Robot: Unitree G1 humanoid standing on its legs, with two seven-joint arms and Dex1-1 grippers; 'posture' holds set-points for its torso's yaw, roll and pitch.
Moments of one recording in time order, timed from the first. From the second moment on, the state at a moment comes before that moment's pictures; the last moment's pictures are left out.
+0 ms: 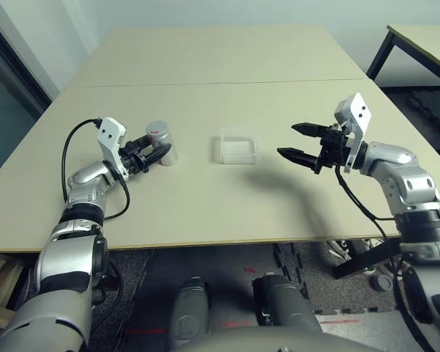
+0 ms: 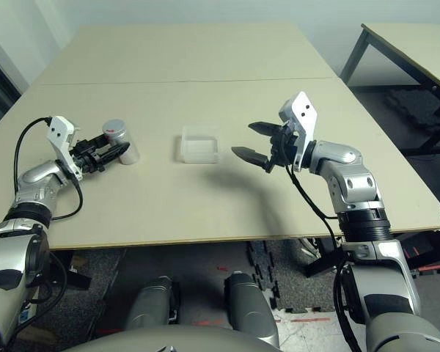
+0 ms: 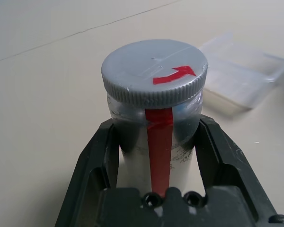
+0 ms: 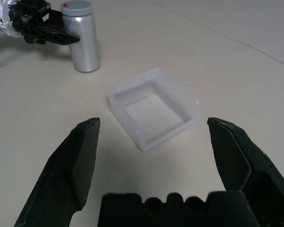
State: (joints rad) left arm -0.72 0.54 0.18 1.11 -0.23 -0.26 -1.14; right arm -0.55 -0.52 0.01 0.19 0.33 0.36 1.01
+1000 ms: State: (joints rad) left arm -0.58 0.55 0.07 0.40 -0.33 0.13 -1.35; right arm -1.02 -0.19 0.23 0.48 0.26 0.43 1.17
